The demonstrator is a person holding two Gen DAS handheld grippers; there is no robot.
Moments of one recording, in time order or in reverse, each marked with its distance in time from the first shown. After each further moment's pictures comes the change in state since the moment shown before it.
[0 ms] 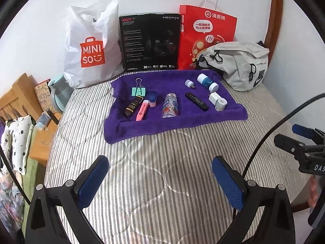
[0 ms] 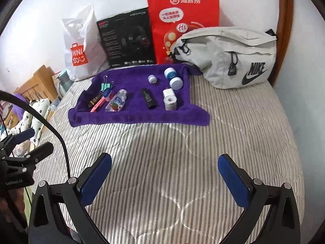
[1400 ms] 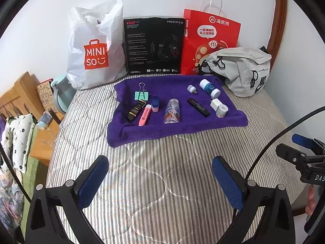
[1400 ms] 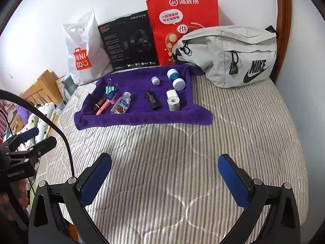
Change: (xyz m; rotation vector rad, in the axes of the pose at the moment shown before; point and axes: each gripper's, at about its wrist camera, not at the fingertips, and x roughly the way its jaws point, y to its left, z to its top) left arm -0.006 0.003 0.008 -0.035 -0.007 0.012; right arm -0.006 -0.002 0.002 0.020 0.005 0.049
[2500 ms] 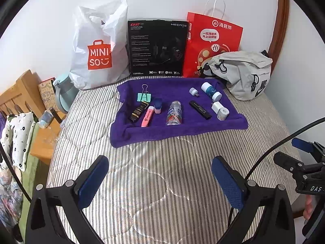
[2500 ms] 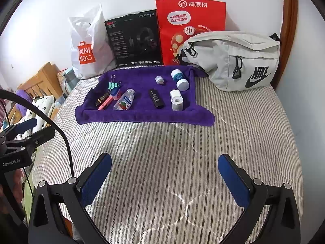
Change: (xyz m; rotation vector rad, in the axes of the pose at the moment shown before) left arm -0.005 0.004 0.002 -0.021 -0.008 -0.005; right arm -0.003 0.012 -0.002 -0.057 -0.001 -0.020
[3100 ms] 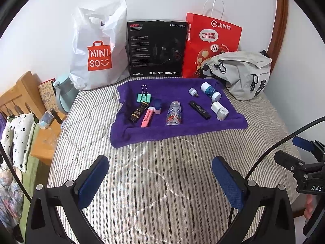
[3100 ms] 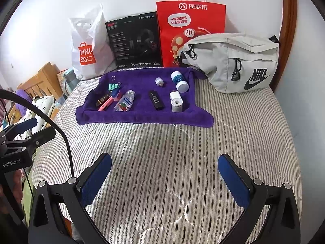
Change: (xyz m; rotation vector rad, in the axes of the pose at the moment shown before) left arm -0.003 -0.002 0.000 0.001 -0.003 0.006; right arm -0.005 0.000 0.000 -0.005 -0.011 -0.003
